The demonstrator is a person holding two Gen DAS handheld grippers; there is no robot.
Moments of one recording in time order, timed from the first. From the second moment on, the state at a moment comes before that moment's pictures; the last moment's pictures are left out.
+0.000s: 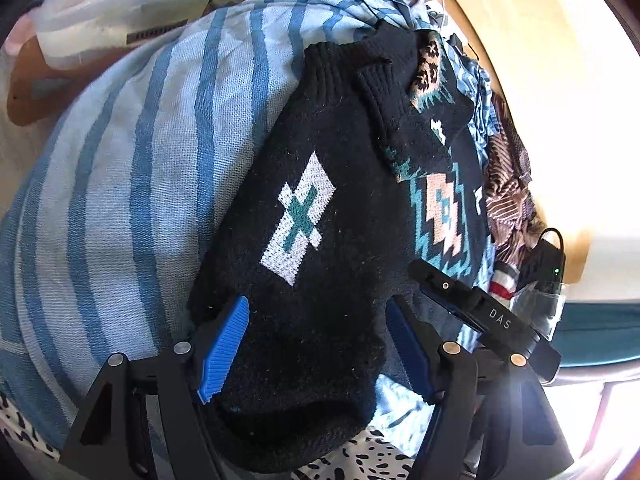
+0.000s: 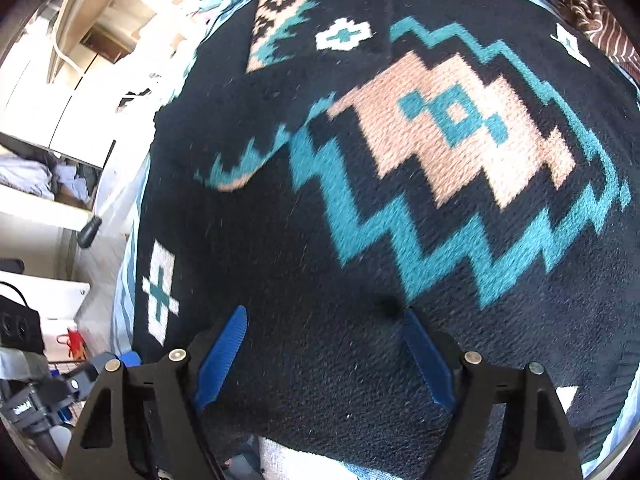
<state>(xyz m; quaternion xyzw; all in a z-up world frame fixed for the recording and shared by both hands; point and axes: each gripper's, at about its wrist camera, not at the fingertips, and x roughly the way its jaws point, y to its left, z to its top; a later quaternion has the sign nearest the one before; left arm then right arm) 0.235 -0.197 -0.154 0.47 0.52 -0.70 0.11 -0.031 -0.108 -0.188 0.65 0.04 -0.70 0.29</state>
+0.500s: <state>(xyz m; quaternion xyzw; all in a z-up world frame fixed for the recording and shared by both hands) 0.178 -0.225 -0.133 0.49 0.48 -0.70 0.17 -0.064 -0.175 -0.151 0.56 0.14 -0.75 0.33</state>
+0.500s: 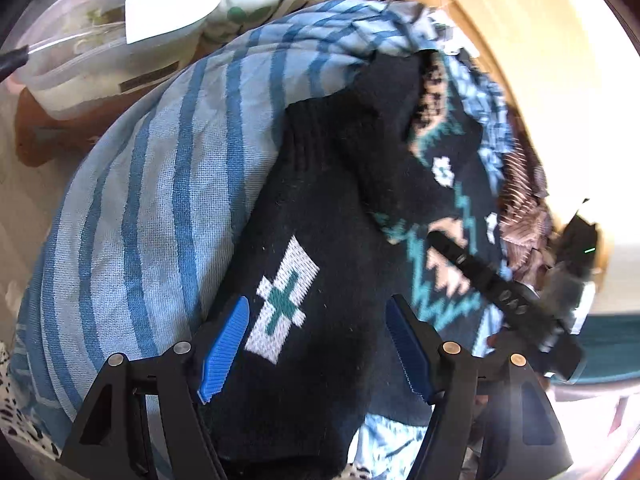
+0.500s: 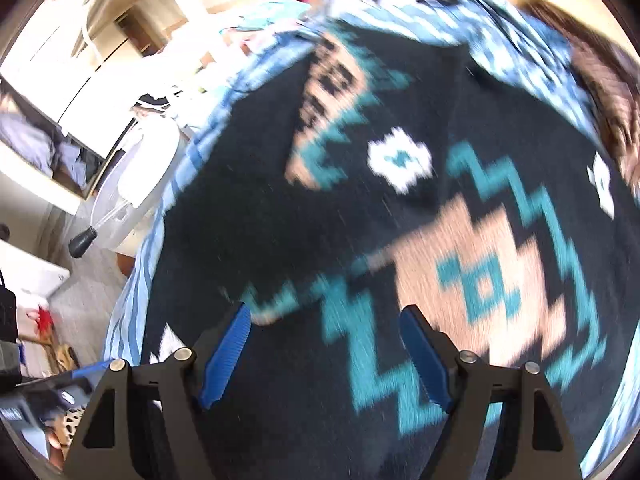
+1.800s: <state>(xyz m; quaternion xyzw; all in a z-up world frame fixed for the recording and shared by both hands) 0.182 -0.186 -0.100 0.40 0.37 -0.78 0.31 -0.012 -0.077 -0.184 0.57 0.18 -0.74 0.32</state>
